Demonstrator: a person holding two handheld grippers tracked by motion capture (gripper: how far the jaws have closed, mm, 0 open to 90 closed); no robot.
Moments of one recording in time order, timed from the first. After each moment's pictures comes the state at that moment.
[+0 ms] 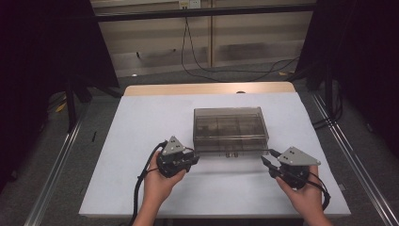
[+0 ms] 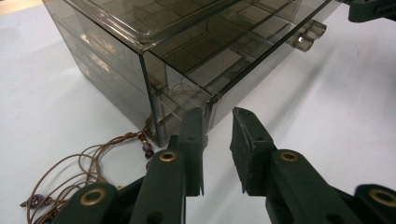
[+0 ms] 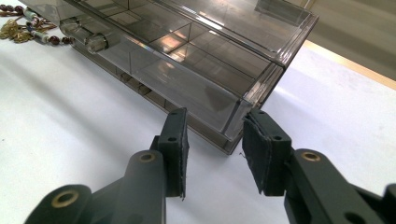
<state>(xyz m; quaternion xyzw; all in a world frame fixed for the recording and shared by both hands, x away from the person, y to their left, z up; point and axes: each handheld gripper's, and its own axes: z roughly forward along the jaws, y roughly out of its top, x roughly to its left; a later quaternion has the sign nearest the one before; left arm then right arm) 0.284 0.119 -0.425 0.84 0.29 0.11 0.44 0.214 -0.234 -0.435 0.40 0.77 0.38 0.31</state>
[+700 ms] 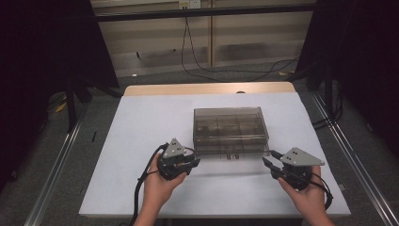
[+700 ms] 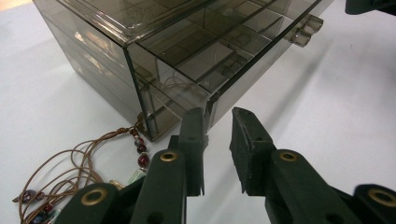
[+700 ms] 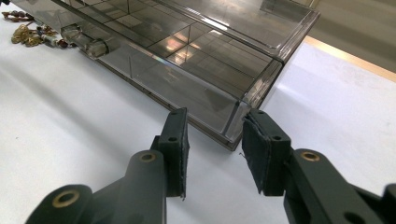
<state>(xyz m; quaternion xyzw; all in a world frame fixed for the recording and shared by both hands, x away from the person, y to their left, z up) 0.277 0.118 -0.425 0.85 0.28 0.10 0.43 0.211 -0.240 -0.434 0.41 0.77 0.39 0.30</state>
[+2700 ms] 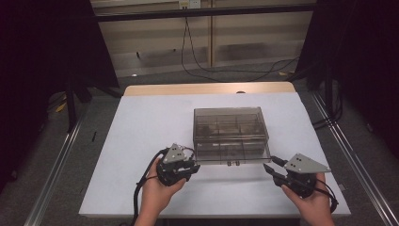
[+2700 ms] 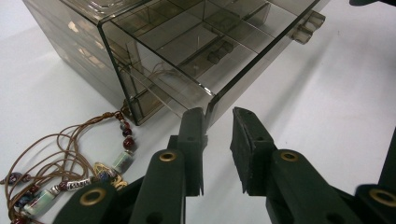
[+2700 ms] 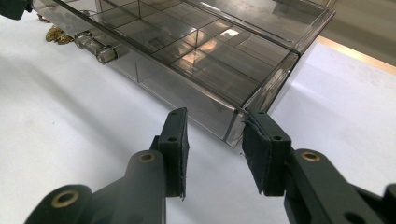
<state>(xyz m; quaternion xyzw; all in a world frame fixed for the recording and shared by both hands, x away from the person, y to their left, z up) 0.263 0.119 -0.424 0.86 0.28 0.09 0.42 0.194 -0.243 -0.433 0.39 0.77 0.41 0.28</state>
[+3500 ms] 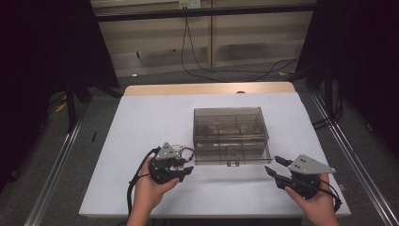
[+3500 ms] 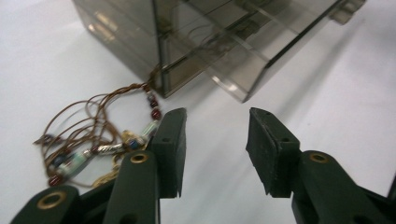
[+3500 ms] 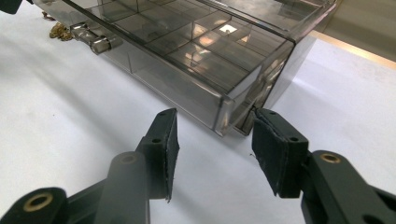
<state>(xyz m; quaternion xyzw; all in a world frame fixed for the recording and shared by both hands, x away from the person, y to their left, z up) 0.273 0.141 -0.428 0.86 0.32 0.08 0.39 0.193 -0.255 -0.439 0.39 0.77 0.42 0.28</state>
